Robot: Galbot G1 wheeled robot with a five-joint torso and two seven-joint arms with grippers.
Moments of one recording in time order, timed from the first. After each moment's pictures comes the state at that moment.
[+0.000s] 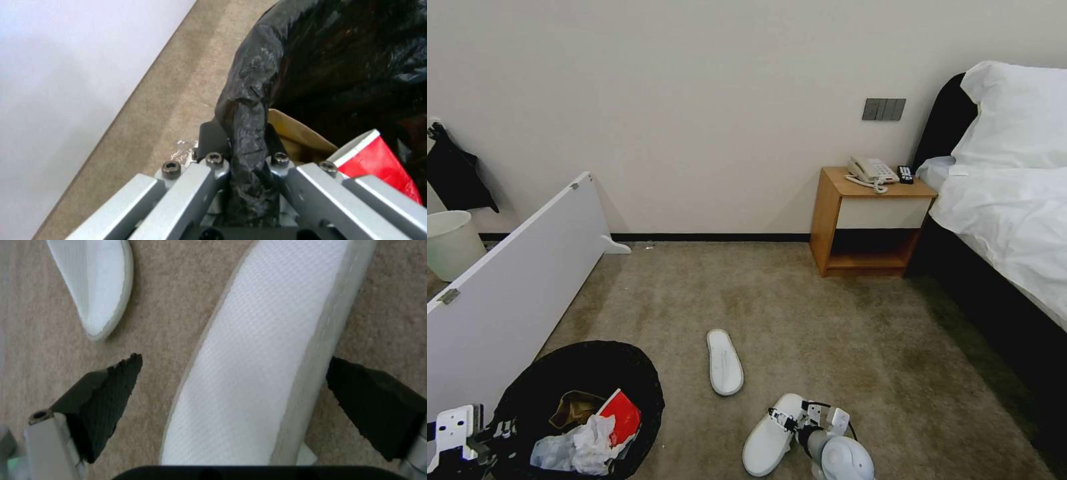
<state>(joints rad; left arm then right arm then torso) 1.87 -1.27 -1.13 -2.46 -0.76 0.74 -0.24 -1.07 1.37 0.17 1.27 1.01 -0.40 0.21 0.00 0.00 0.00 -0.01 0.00</state>
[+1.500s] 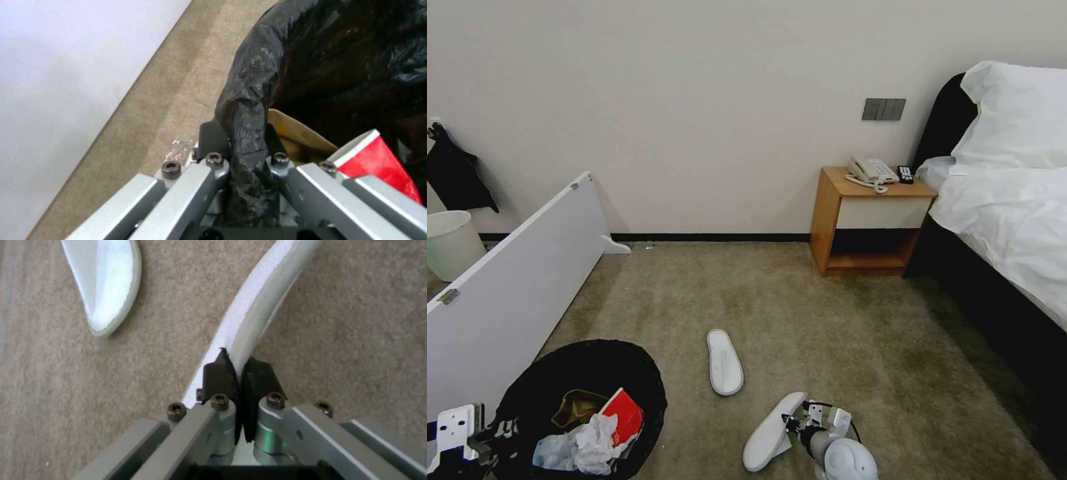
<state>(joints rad) 1.87 -1.27 -1.12 -2.47 -0.77 0.74 -0.24 -1.10 1.35 0.18 1.31 0.95 -0.39 0.17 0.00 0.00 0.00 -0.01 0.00</state>
